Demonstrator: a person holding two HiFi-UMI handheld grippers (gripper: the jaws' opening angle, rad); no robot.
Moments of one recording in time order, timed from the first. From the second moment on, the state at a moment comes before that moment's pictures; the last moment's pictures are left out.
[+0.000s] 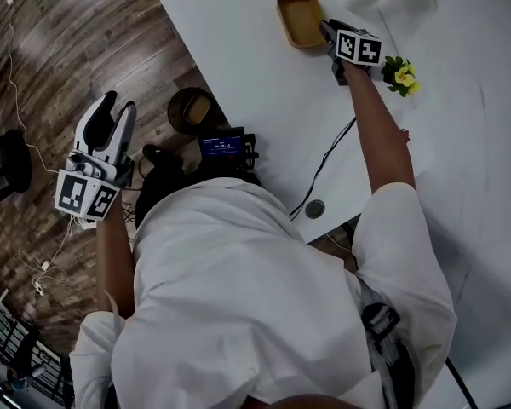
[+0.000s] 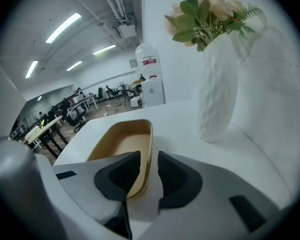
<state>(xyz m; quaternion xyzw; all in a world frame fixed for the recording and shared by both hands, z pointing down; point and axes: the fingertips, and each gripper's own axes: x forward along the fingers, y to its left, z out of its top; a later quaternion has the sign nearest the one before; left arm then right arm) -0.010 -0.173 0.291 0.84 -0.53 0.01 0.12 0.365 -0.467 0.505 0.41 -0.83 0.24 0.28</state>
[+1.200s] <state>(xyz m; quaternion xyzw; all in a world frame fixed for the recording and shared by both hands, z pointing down) -0.036 -0.159 0.303 0.87 -0.48 -0.03 0.08 0.285 -0.383 0.280 0.41 -0.91 0.07 -0.02</state>
